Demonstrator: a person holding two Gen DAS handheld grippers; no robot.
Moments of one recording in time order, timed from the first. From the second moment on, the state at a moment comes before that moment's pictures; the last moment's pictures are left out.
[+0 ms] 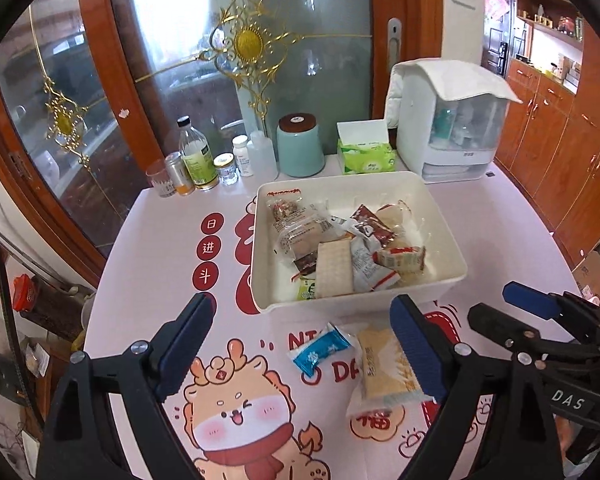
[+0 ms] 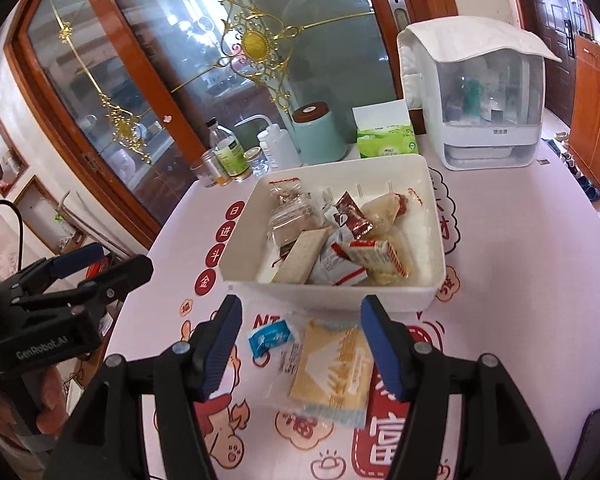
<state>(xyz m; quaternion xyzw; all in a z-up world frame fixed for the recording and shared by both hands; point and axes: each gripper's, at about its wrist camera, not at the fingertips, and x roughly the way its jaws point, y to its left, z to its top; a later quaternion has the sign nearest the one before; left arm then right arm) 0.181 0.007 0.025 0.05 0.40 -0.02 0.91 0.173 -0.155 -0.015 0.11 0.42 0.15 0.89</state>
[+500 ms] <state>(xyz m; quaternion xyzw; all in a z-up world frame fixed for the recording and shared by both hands) 0.124 0.002 0.011 0.09 0.41 -0.01 0.91 0.124 -0.160 -0.035 0.10 0.44 0.15 0.88</state>
